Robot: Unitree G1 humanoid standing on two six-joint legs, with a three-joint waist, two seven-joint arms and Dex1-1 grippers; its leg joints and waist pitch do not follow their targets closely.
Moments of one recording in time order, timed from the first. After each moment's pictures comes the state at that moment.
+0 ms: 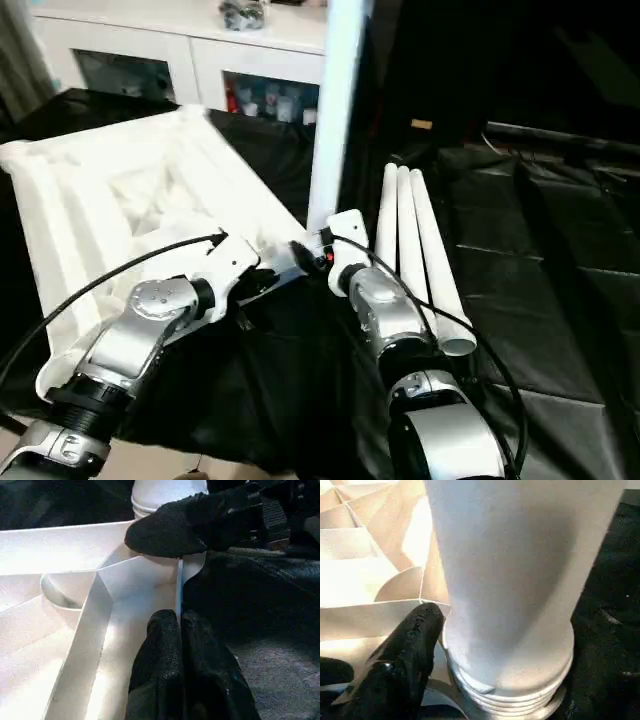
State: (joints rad) left arm -0.42 0.21 -0.21 0.31 0.13 0.29 -0.70; right arm -0.67 0.01 -0.01 0.97 0.04 -0.05 0.44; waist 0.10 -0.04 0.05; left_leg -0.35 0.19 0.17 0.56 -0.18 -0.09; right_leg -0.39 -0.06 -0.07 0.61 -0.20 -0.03
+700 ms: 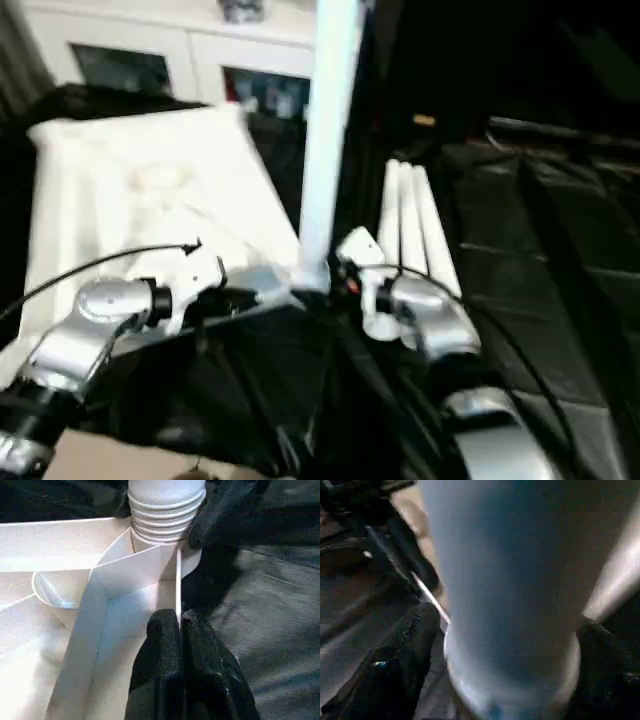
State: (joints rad) left arm -0.38 0.42 -0.24 0.28 0.01 0.14 -1.10; right arm -0.55 -0.22 0.13 0.76 0.08 -0.07 1.14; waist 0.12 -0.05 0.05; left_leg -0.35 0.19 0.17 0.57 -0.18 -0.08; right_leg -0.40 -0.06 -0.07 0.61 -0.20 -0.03
